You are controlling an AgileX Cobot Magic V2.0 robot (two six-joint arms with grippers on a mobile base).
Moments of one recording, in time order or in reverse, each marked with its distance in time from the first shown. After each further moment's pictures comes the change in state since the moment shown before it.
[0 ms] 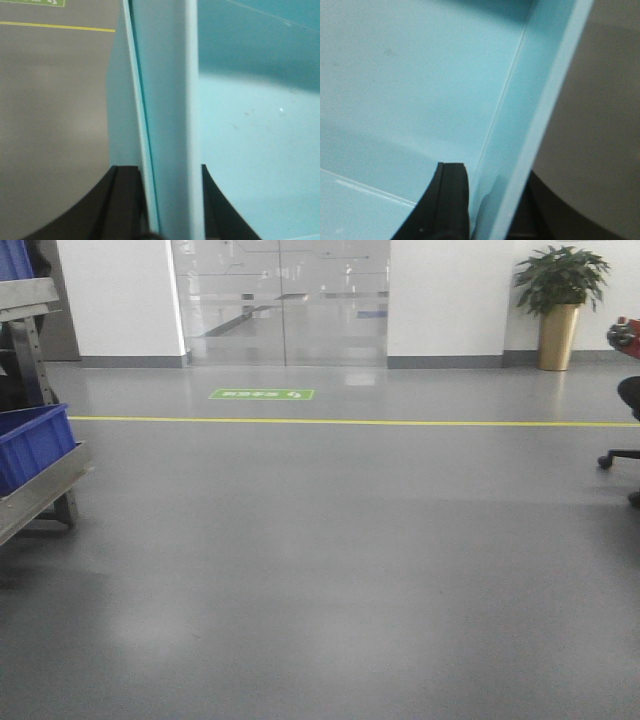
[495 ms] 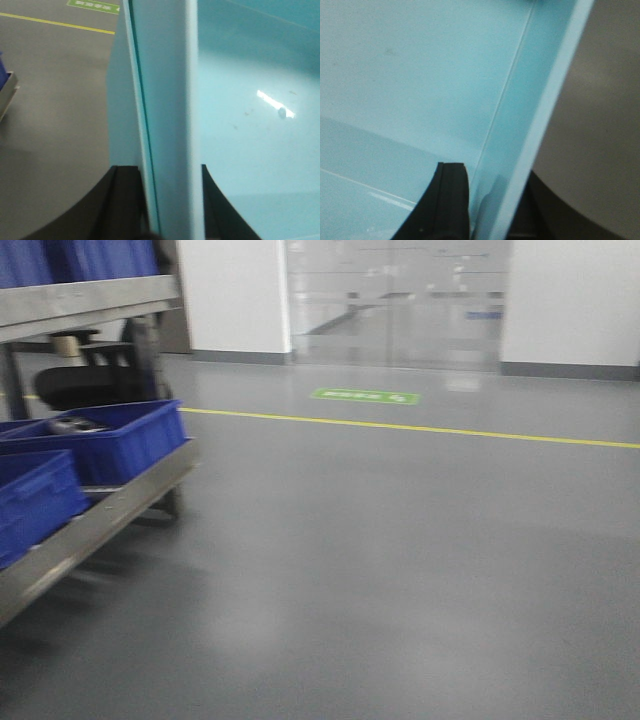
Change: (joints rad) left arm 0.000 0.000 0.000 0.000 0.000 0.000; right arm 0.000 0.000 0.000 0.000 0.000 0.000
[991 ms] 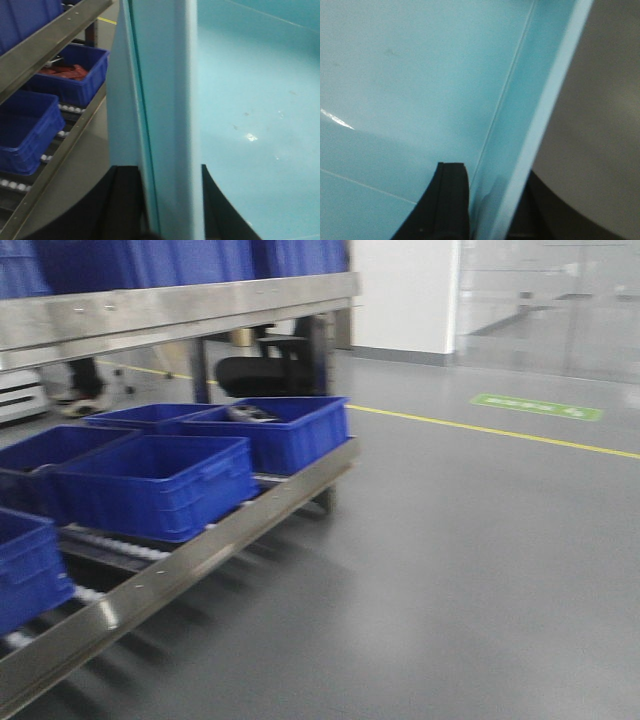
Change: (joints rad) left arm 0.000 0.000 0.000 0.000 0.000 0.000; right arm 0.000 0.000 0.000 0.000 0.000 0.002
